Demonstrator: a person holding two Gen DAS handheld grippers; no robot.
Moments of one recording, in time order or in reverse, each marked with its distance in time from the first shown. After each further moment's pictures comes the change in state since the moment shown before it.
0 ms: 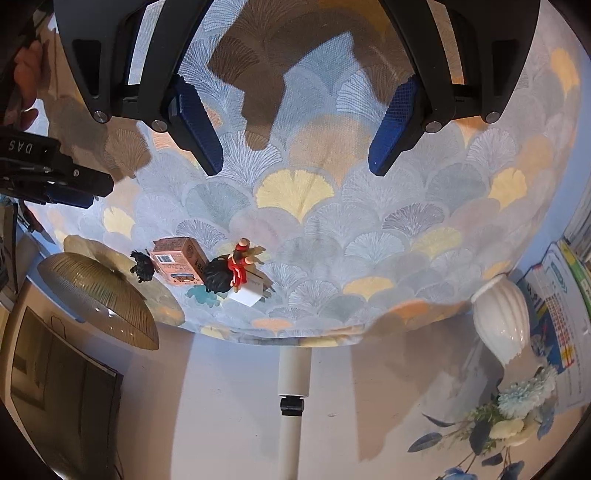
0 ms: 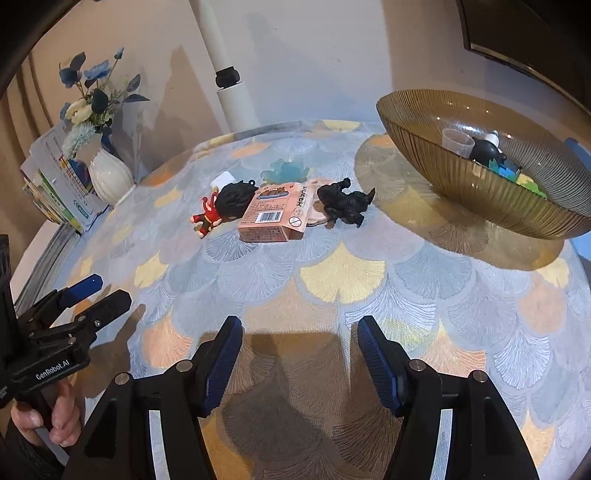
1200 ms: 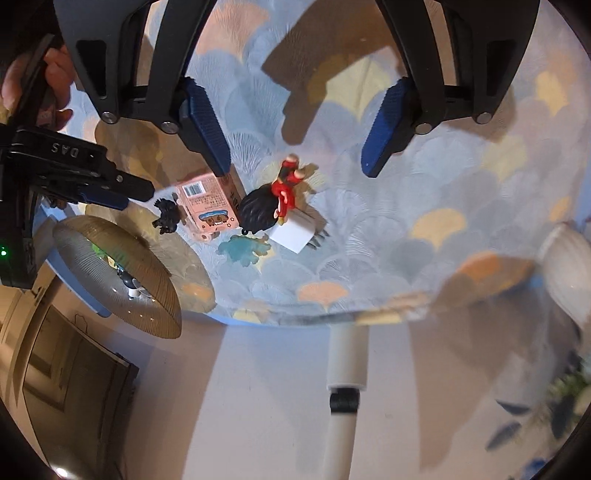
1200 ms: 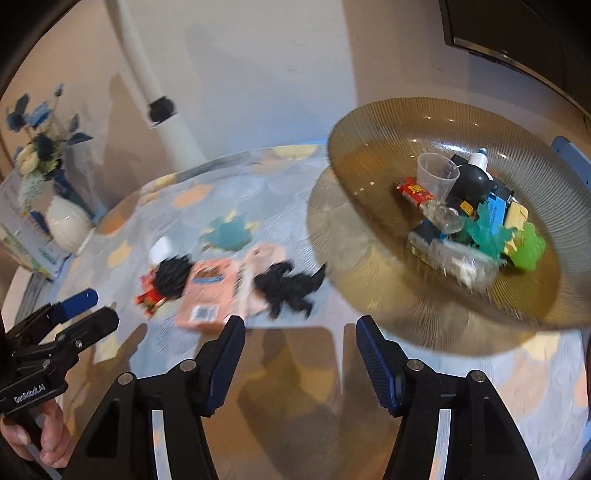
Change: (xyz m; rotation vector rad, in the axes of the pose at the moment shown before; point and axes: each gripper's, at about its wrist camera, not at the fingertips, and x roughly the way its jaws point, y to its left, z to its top) left arm 0.050 -0.024 0.072 0.036 0.075 -0.165; right arm 0.035 -0.040 0.071 0.103 0.014 -0.076
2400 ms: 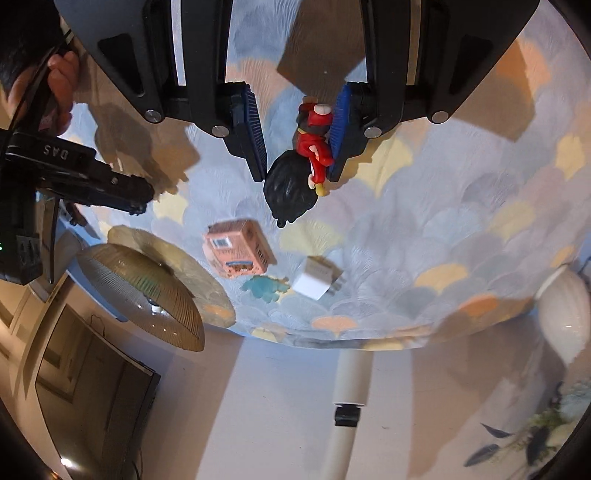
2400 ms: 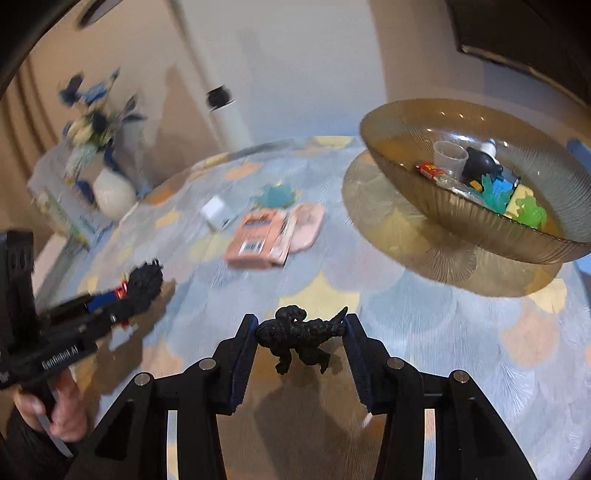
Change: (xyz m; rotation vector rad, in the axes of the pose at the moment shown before) left arm -0.029 -0.007 -0.049 -0.016 -0.026 -0.035; right arm -0.043 0.010 -0.059 -0.115 -0.044 0.107
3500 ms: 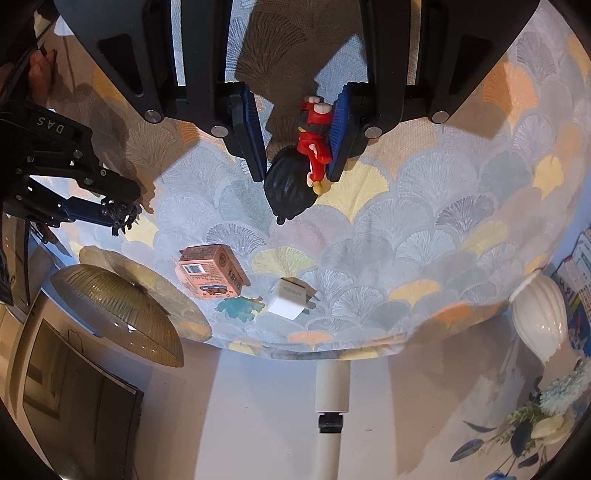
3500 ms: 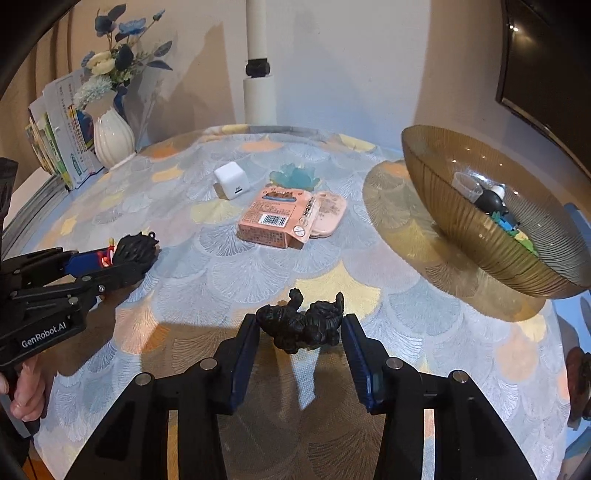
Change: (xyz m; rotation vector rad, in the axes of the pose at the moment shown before) left arm 0.004 -0.004 -0.021 0.032 -0.003 0.120; right arm 0.012 0.037 -0.011 -0.187 -0.002 -0.143
